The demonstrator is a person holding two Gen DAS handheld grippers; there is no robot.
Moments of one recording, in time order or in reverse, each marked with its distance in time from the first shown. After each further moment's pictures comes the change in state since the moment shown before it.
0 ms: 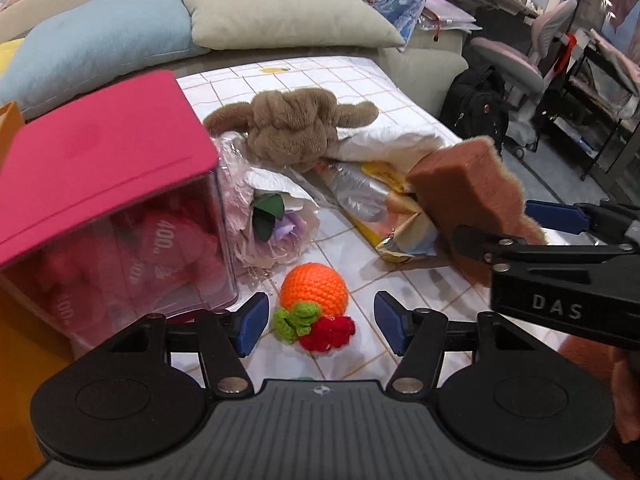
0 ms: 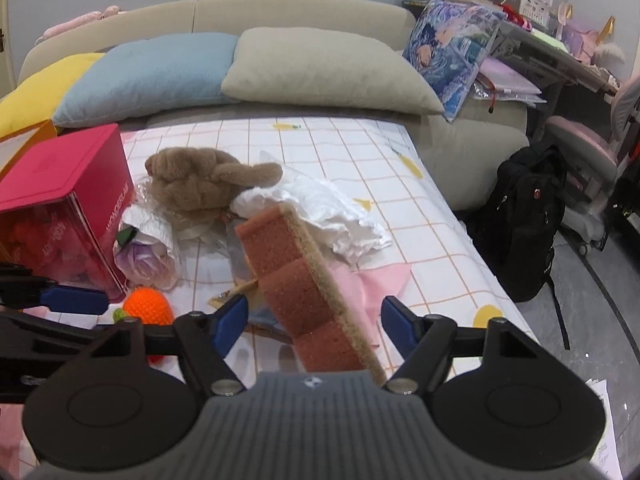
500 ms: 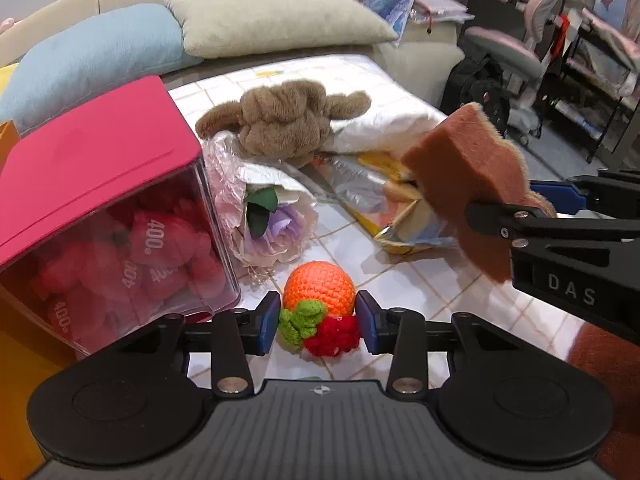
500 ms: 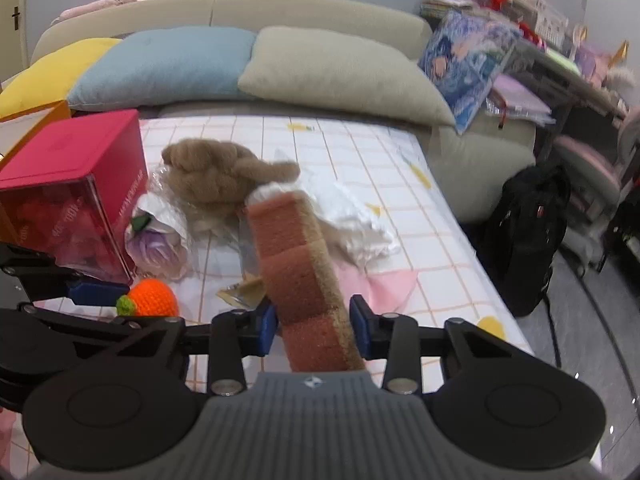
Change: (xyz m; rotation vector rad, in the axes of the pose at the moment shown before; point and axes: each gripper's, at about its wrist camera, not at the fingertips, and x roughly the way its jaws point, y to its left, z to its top) left arm -0.004 -0.007 -0.008 0.059 -0.030 0.022; right arm -0.012 0.013 -0.002 -0.083 -0.024 -0.003
